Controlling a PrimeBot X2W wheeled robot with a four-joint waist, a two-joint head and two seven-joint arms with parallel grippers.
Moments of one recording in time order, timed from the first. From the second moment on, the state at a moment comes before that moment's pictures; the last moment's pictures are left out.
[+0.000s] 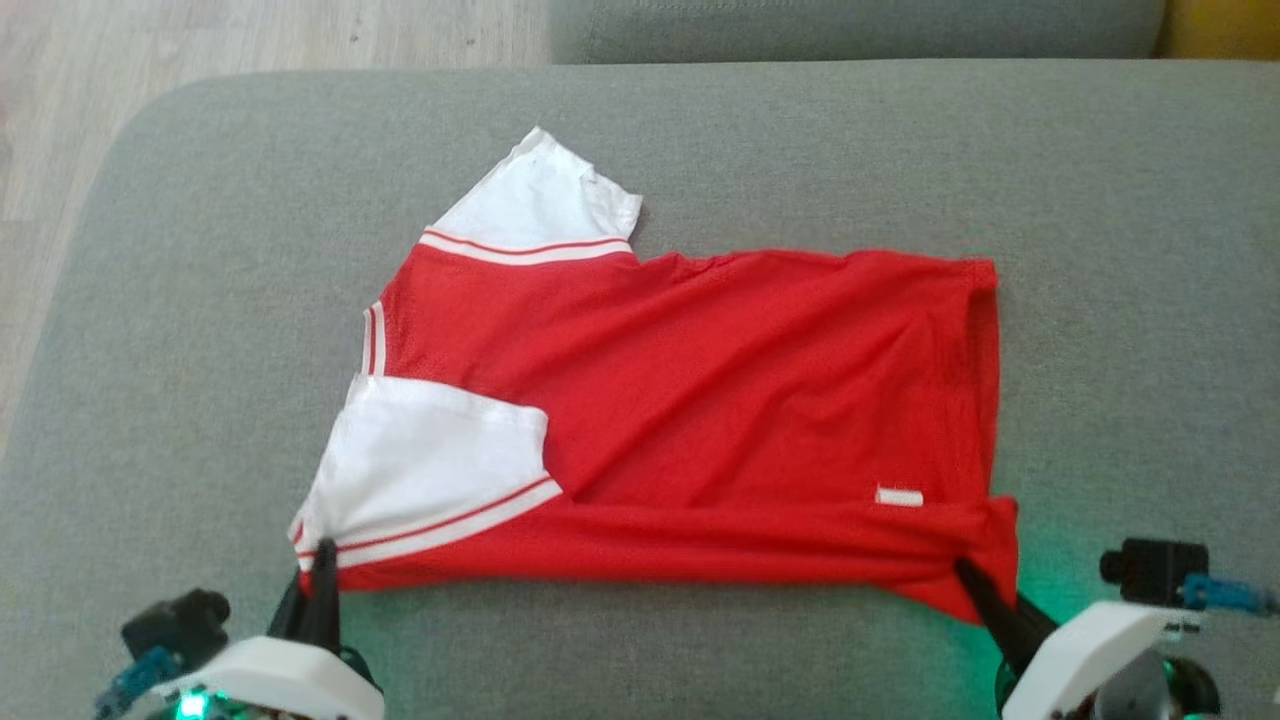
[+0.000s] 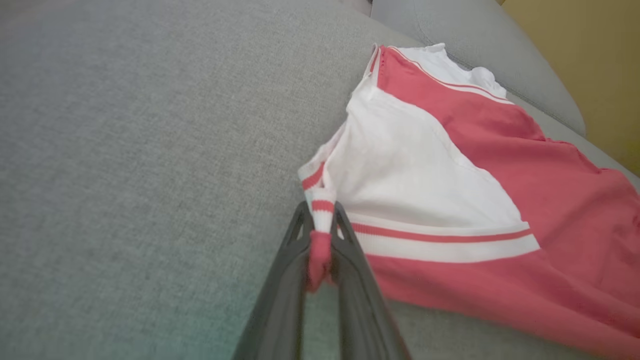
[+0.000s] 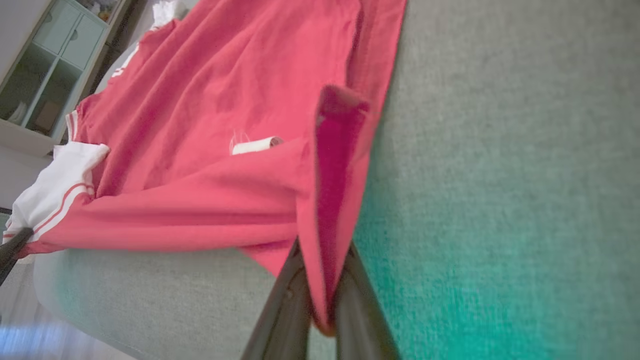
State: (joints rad) left arm 0.03 0.32 -0.34 0.19 -0.83 0.17 0.00; right arm 0.14 -0.20 0.12 0.11 0.65 0.13 0.38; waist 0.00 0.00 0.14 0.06
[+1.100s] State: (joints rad) left arm -0.10 0.41 -0.44 0.02 -0.47 0.38 -0.09; right arm 0.03 -0.14 -0.03 -0.22 0.25 0.13 0.08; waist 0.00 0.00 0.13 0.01
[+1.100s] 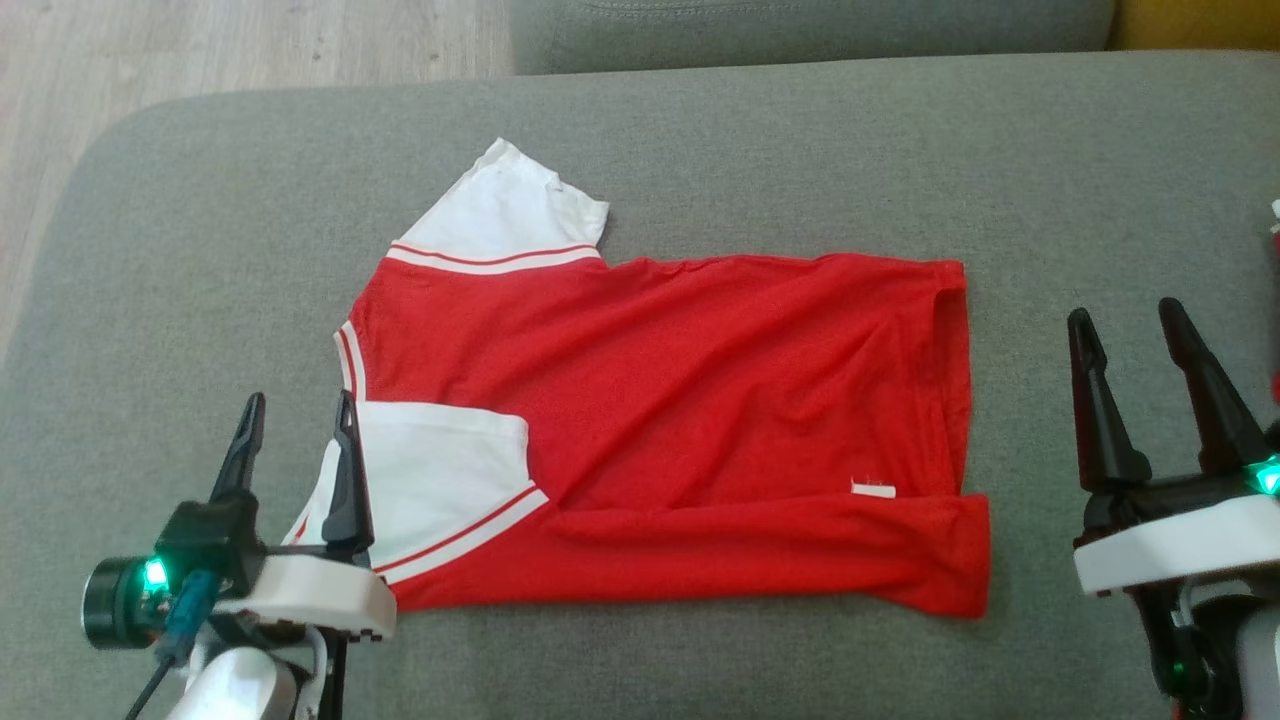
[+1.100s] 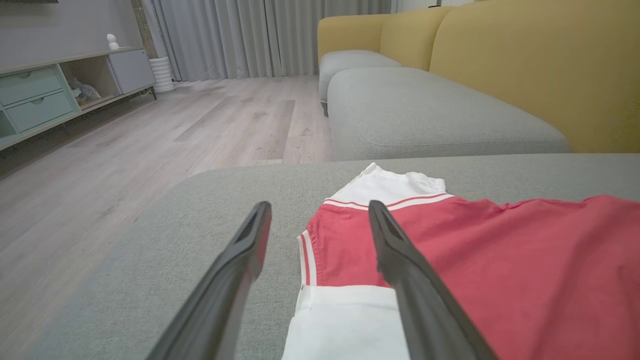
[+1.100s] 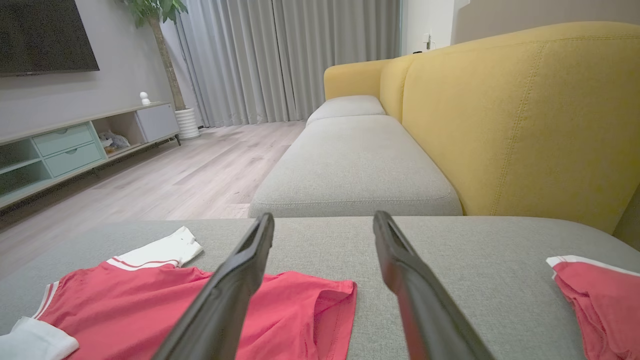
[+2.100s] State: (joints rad) left arm -1.06 0.34 -0.51 0.63 -0.66 -0.01 0.49; right arm -0.20 -0.17 0.03 -0.22 0.33 0.13 0.08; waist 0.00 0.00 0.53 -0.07
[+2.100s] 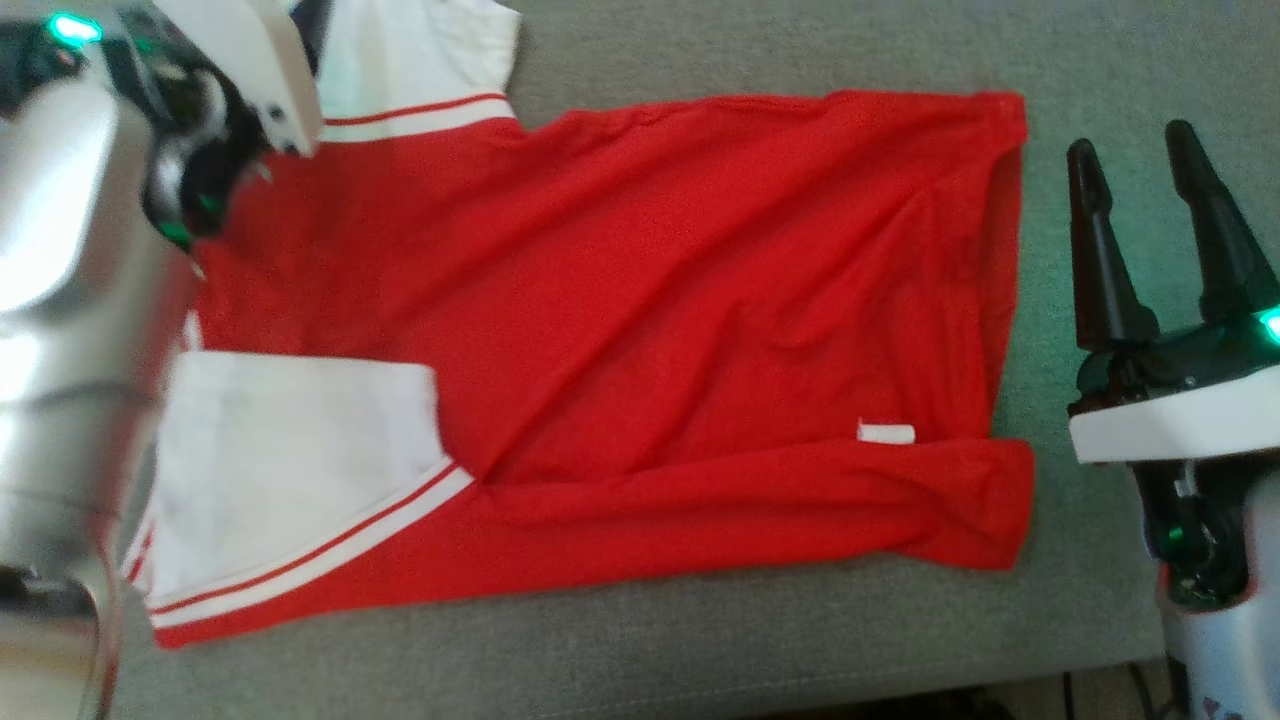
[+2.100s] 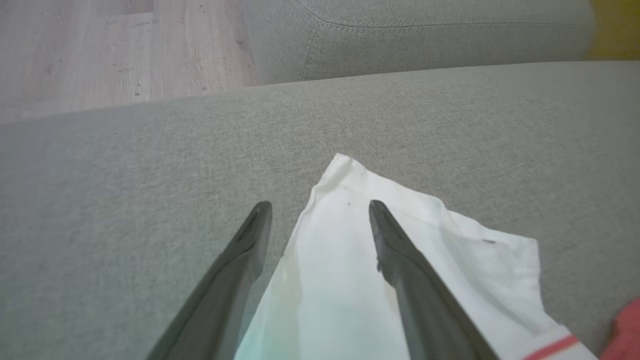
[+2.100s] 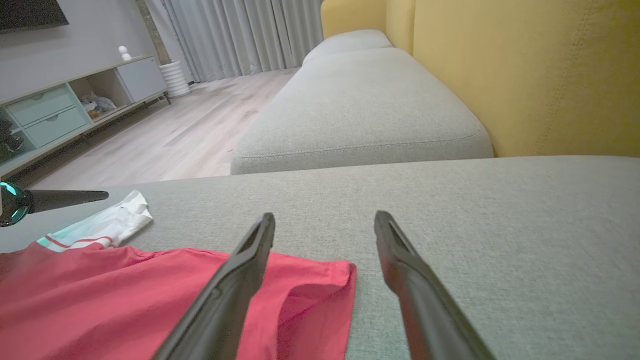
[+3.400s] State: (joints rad) left arm -1.24 0.31 -0.61 0.83 -0.66 -0.12 0.48; right arm -0.67 -0.43 0.36 0.33 0.57 0.13 0.46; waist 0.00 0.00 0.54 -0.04
